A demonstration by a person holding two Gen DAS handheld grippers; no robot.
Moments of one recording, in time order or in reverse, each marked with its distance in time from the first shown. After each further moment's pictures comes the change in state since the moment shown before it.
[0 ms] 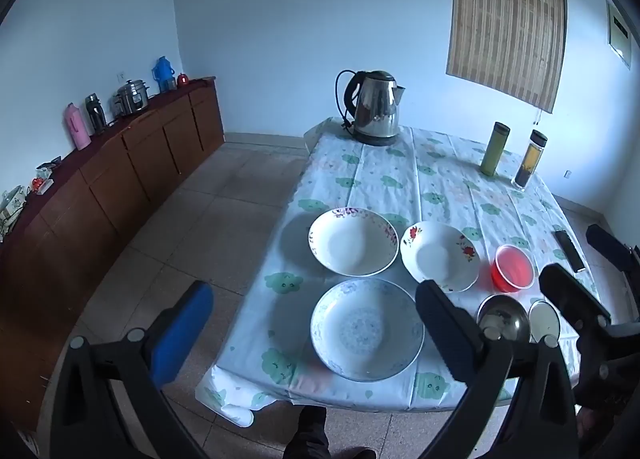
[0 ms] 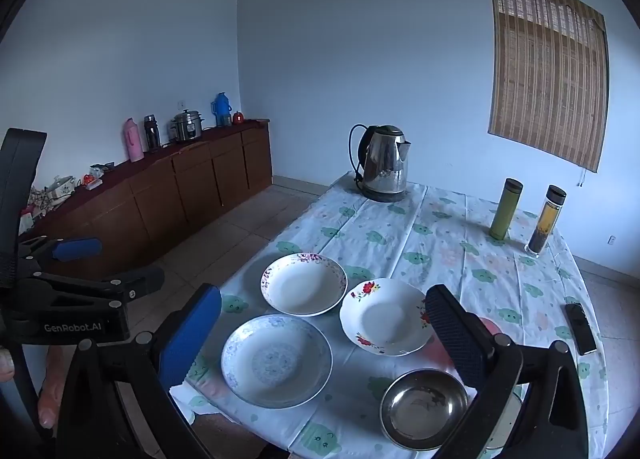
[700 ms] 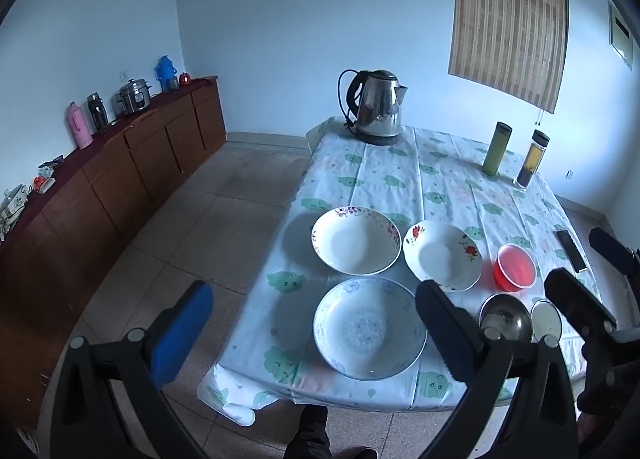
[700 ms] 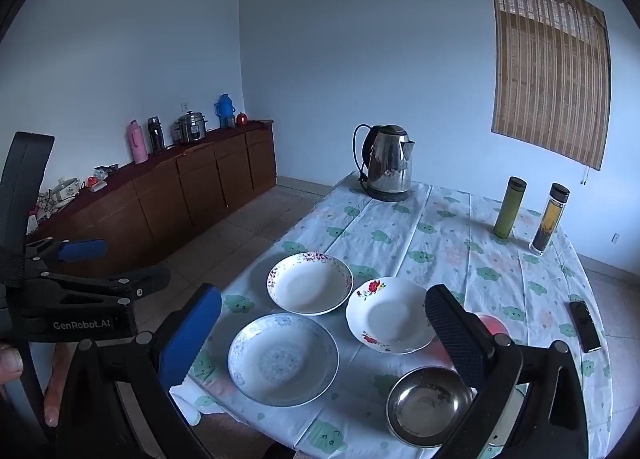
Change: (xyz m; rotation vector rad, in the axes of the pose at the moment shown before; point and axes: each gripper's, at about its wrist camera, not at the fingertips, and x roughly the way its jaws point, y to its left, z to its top) left arm 0.001 0.004 0.000 -0.006 -0.005 -0.006; right arm -0.005 0.002 0.001 0.009 -0.003 0.025
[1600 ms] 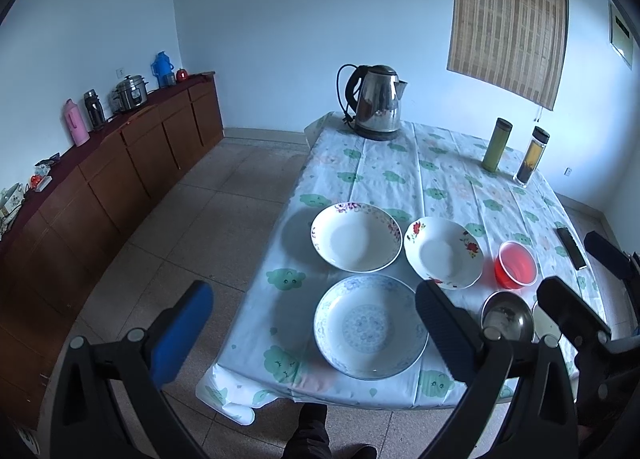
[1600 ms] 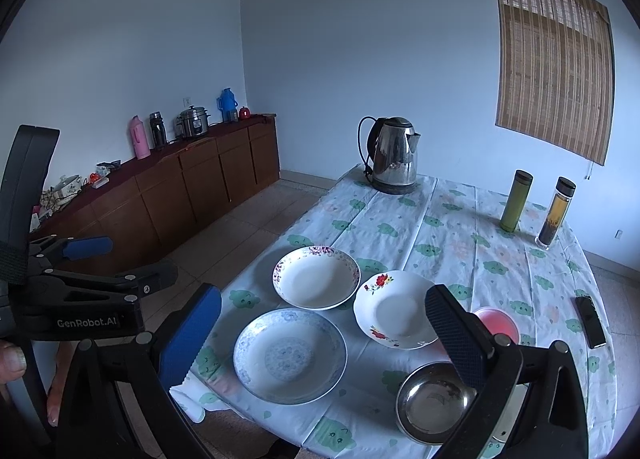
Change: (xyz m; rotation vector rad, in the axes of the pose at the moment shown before) left arm 0.006 0.000 -0.011 0.003 0.009 -0.005; right arm 0.012 0.008 -0.005 0.007 0.025 0.010
